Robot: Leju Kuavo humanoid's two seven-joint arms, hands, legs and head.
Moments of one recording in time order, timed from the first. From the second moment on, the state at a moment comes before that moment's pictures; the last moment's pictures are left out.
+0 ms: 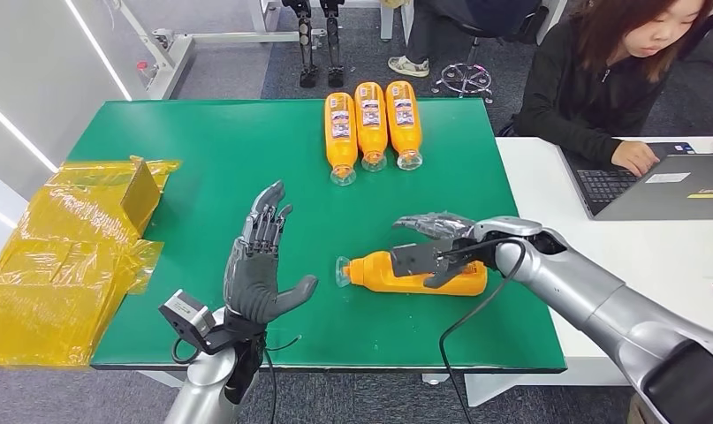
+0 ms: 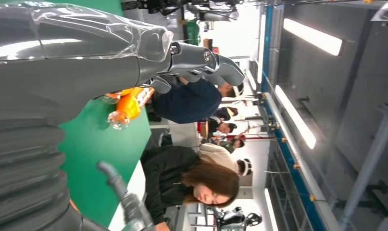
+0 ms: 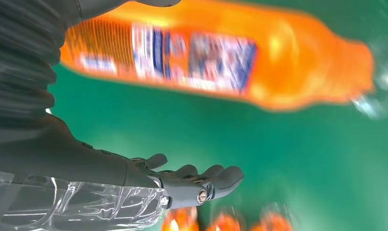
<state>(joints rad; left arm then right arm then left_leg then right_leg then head) -0.19 -0.24 -0.35 -1.07 -0.23 -0.17 -0.63 -0.92 -0.47 1.10 -1.05 0.29 0.50 -0.04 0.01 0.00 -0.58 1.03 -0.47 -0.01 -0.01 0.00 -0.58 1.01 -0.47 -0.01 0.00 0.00</state>
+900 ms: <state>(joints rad) -0.14 -0.22 -0.34 -1.11 -0.24 -0.15 -0.61 -0.78 -0.46 1.08 -0.98 0.41 0.41 -0.11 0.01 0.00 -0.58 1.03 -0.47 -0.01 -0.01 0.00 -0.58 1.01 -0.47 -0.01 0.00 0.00</state>
